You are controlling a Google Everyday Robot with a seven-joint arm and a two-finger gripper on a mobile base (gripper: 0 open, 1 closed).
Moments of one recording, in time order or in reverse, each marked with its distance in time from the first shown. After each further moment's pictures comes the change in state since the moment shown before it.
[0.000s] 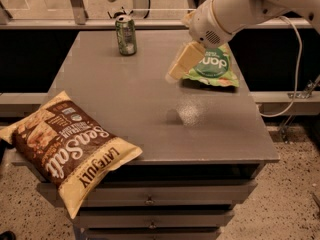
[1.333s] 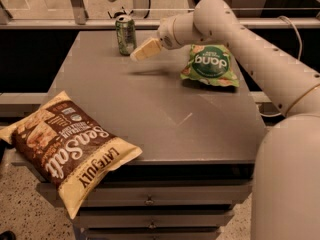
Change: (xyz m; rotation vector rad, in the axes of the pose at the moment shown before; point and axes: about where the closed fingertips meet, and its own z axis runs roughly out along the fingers) arm -0.015 -0.132 0.166 0.166 -0.290 0.237
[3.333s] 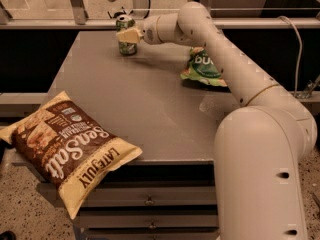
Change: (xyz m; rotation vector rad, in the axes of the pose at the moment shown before) arm -0.040 -0.003 0.071 -0.105 -0.175 0.238
